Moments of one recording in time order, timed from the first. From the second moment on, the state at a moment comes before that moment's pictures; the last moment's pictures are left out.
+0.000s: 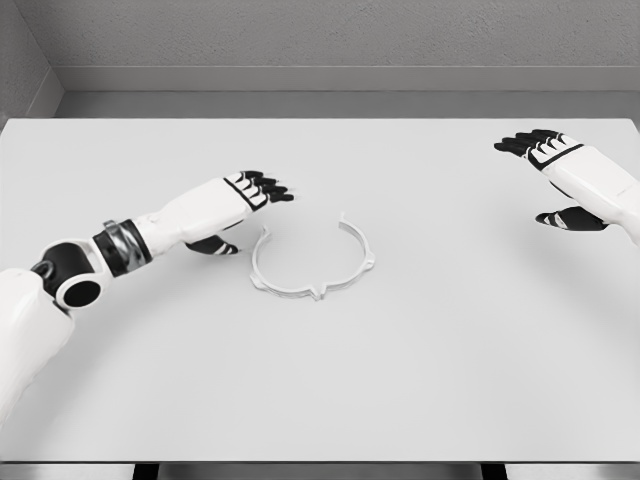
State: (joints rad) left arm -0.44 0.49 -0.46 -1.36 -0.71 -0.61 -0.21; right arm -0.21 -0.64 -0.01 -1.50 0.53 -0.61 0.33
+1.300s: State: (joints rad) left arm -0.32 0.53 -0.48 -1.53 -0.67 -0.61 -0.21; right arm -0.21 -0.64 -0.01 -1.50 0.53 -0.61 0.33
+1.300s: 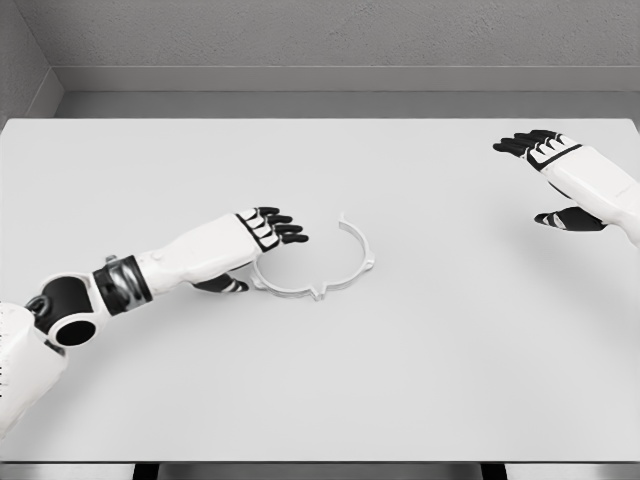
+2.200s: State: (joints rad) left arm -0.33 0.50 -0.49 -1.50 -0.70 -0.61 -0.21; right arm -0.21 -0.64 -0.01 -1.51 0.53 -0.61 0.33
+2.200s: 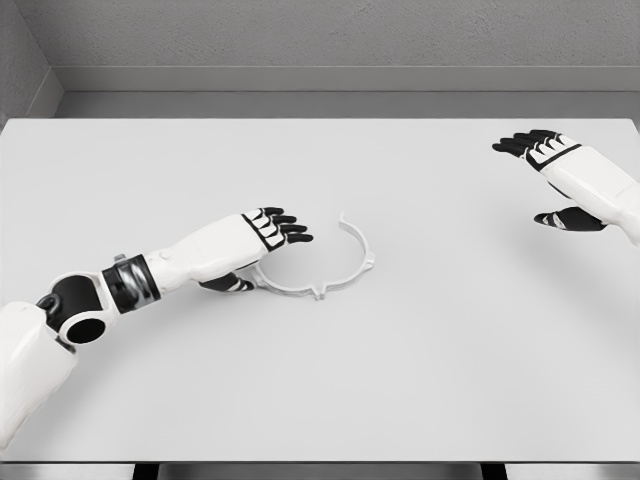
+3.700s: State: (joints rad) left arm -0.38 0.38 -0.49 -1.47 -0.75 -0.61 -0.25; right arm -0.18 -0.65 -0.01 -1.49 0.35 -0.61 0.33
